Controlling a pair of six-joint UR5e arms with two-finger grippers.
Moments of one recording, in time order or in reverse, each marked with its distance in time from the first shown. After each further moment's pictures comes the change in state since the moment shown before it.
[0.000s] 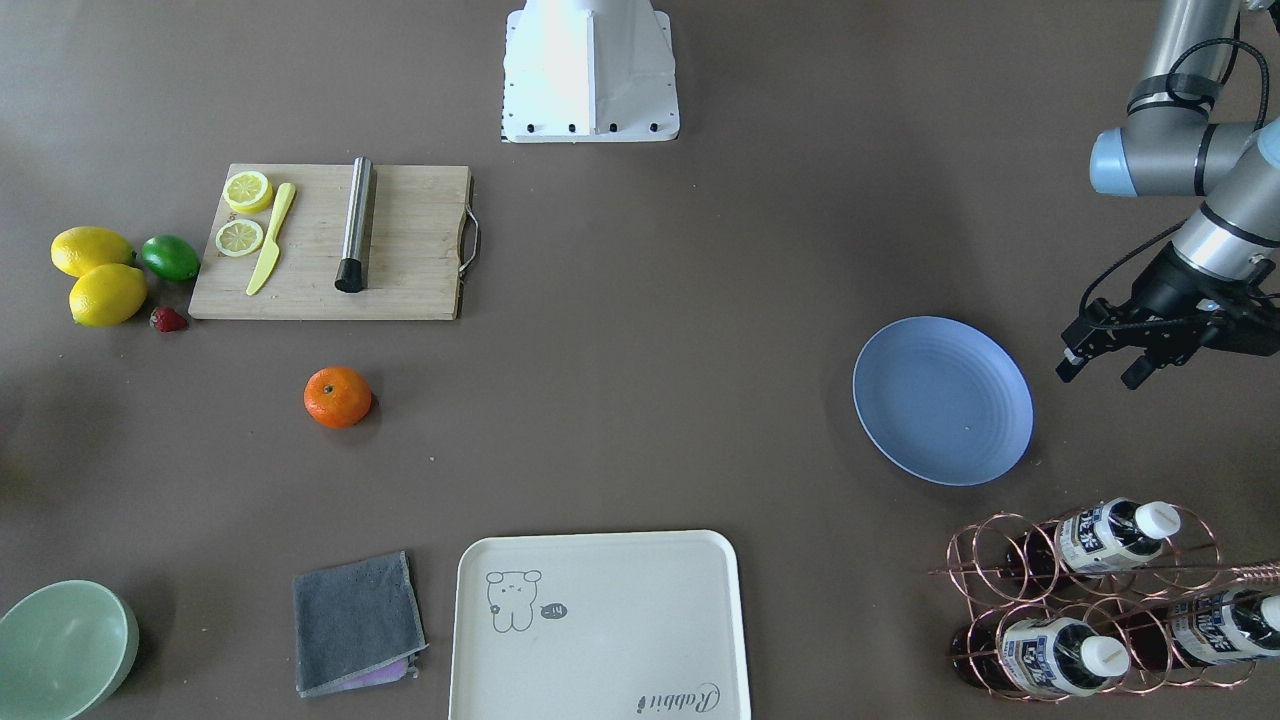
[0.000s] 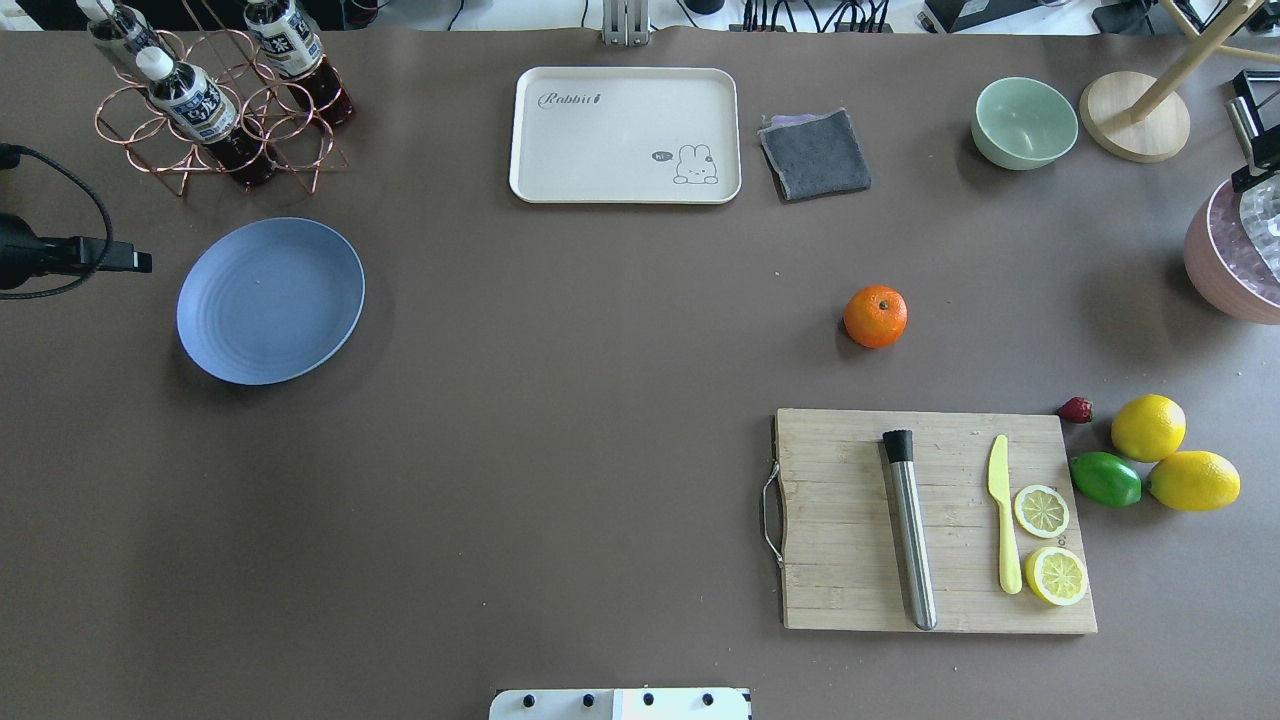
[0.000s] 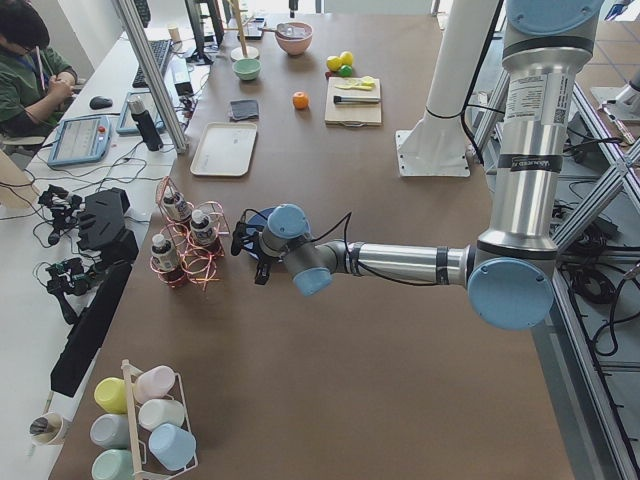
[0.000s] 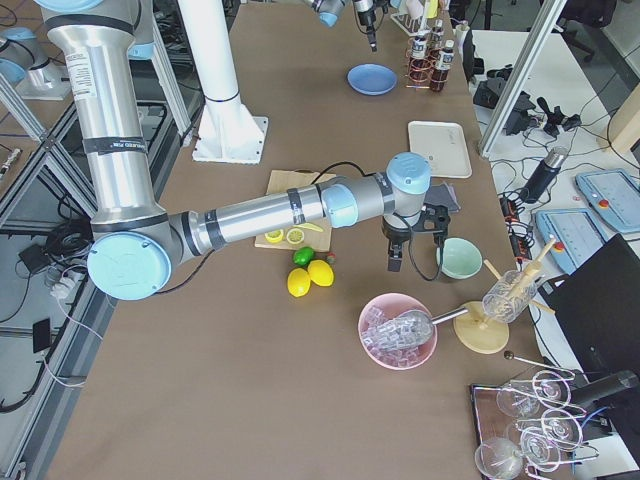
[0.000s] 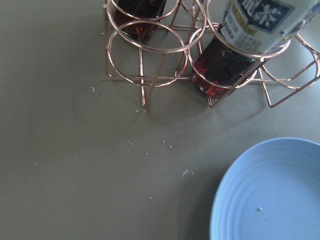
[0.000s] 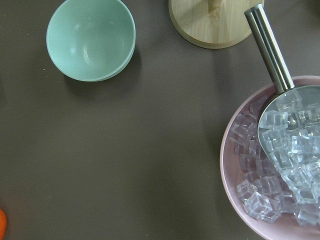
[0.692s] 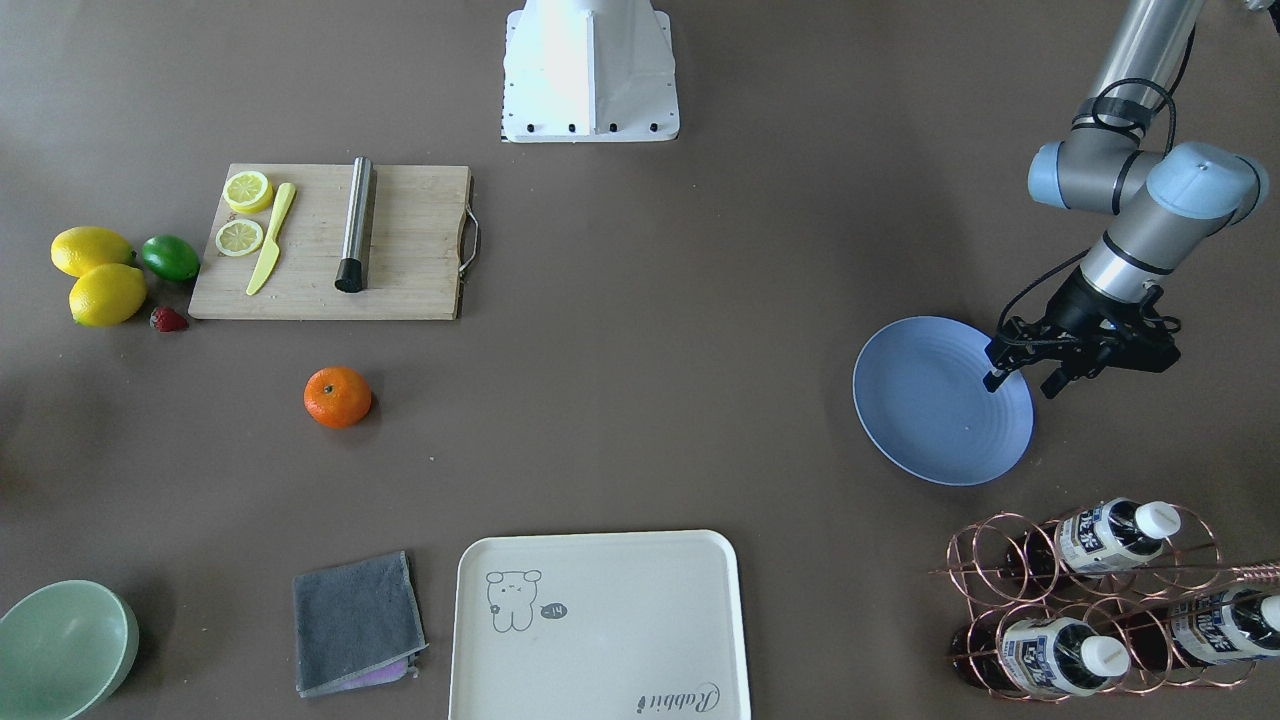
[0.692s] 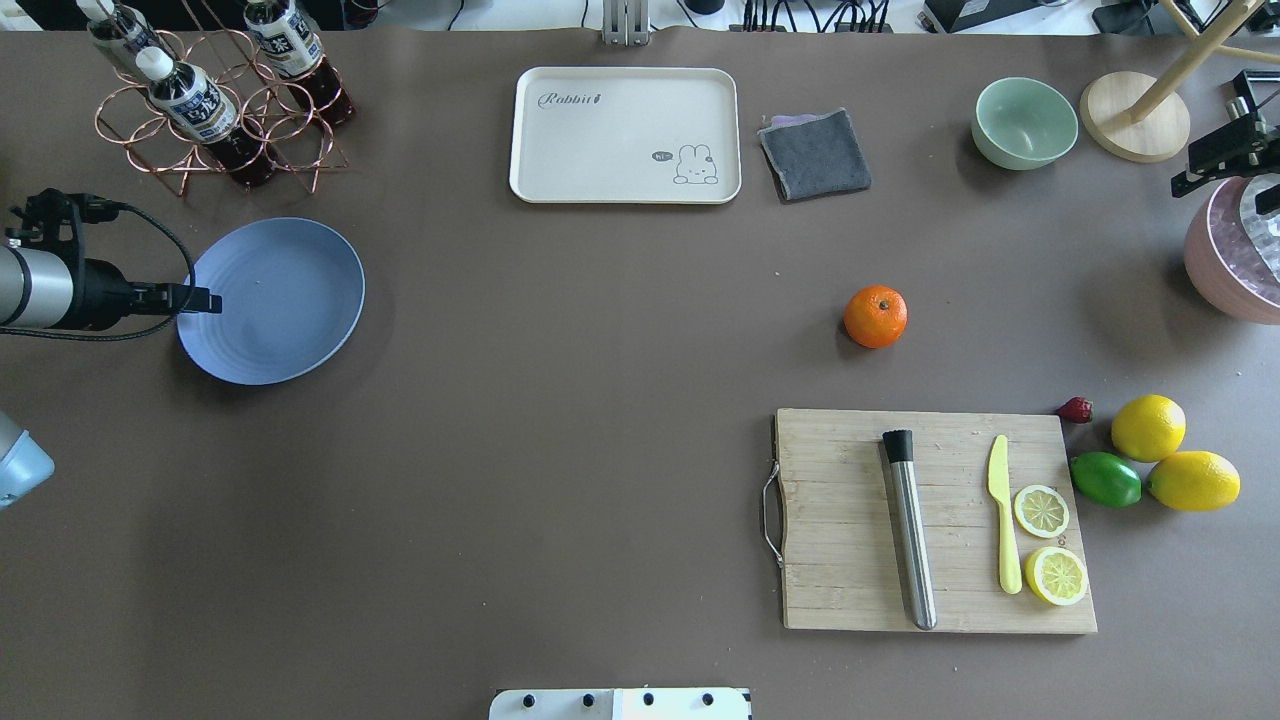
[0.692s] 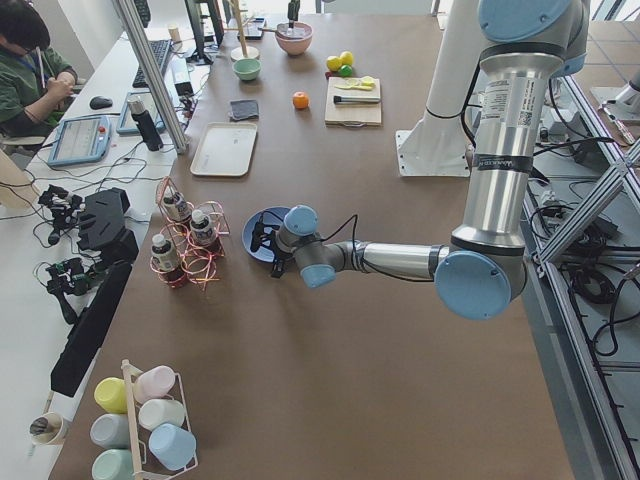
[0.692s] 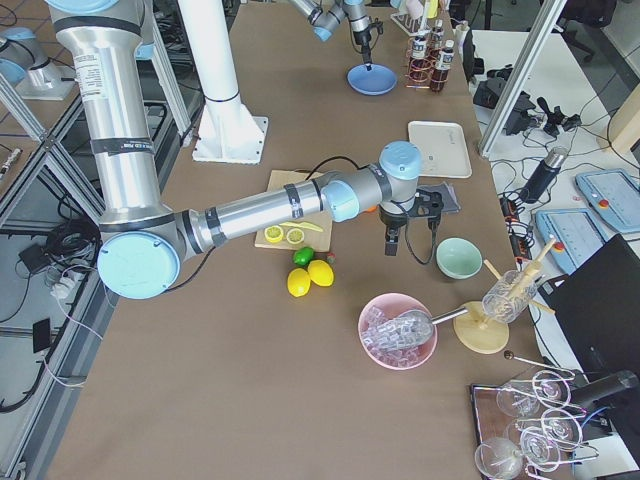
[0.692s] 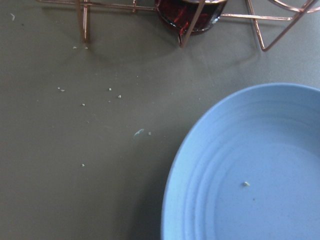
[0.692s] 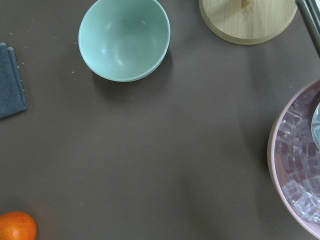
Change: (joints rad) left arm 0.121 -0.042 0.078 -0.057 0.077 -0.047; right arm -0.070 -0.004 0.018 0.115 -0.023 0.161
